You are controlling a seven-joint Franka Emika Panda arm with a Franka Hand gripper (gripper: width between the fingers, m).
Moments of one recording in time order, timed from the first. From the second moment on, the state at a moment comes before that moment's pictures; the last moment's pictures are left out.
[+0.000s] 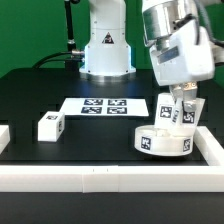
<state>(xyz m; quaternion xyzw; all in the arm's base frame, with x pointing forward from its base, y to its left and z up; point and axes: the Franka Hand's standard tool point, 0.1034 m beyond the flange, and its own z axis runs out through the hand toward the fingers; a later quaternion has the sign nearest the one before) 0.566 0.103 0.078 -0.71 0.68 -0.05 0.17</state>
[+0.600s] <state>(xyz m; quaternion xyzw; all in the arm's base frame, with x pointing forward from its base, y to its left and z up) 0.556 0.091 0.072 -0.46 0.86 -0.04 0.20</state>
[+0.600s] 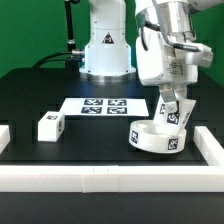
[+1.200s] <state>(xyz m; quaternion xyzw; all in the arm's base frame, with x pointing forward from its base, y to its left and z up) 0.549 0.074 0.081 -0.35 0.91 -0.05 0.21</state>
